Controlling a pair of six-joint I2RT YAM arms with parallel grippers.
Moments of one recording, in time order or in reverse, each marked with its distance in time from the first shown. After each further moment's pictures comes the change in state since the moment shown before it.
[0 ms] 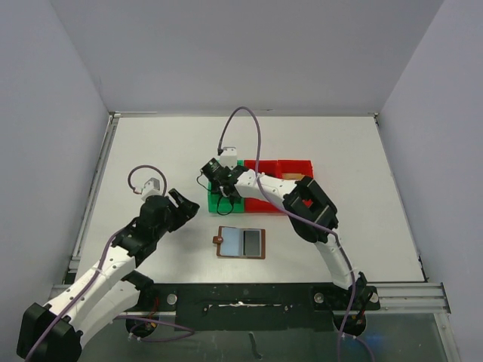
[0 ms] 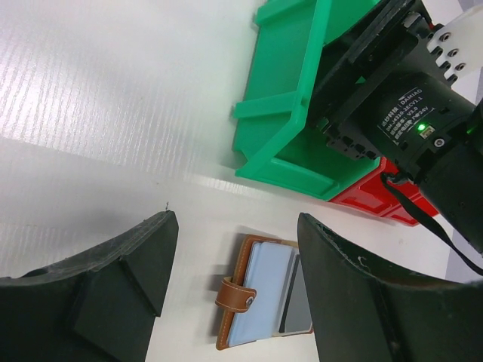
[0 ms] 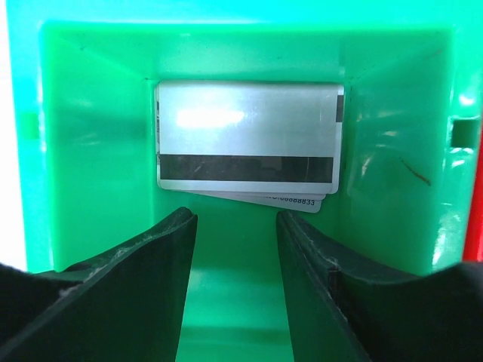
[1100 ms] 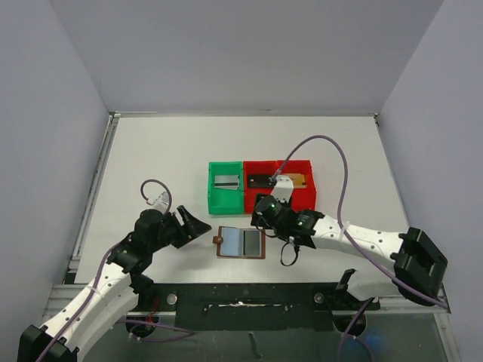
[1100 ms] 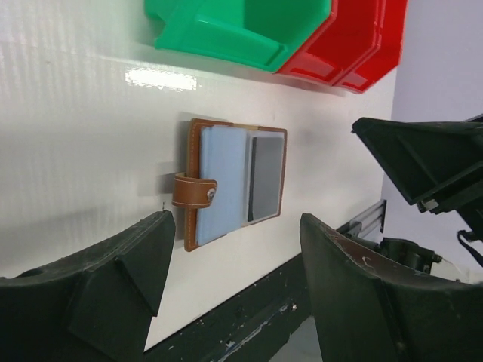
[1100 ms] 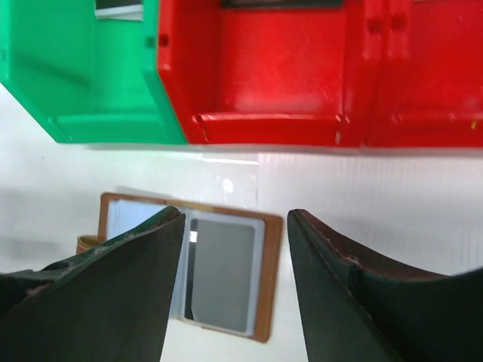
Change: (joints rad) left arm 0.000 -0.194 -0.143 -0.017 0.378 -0.022; right arm 0.091 -0.882 -0.879 0.171 0.009 0.073
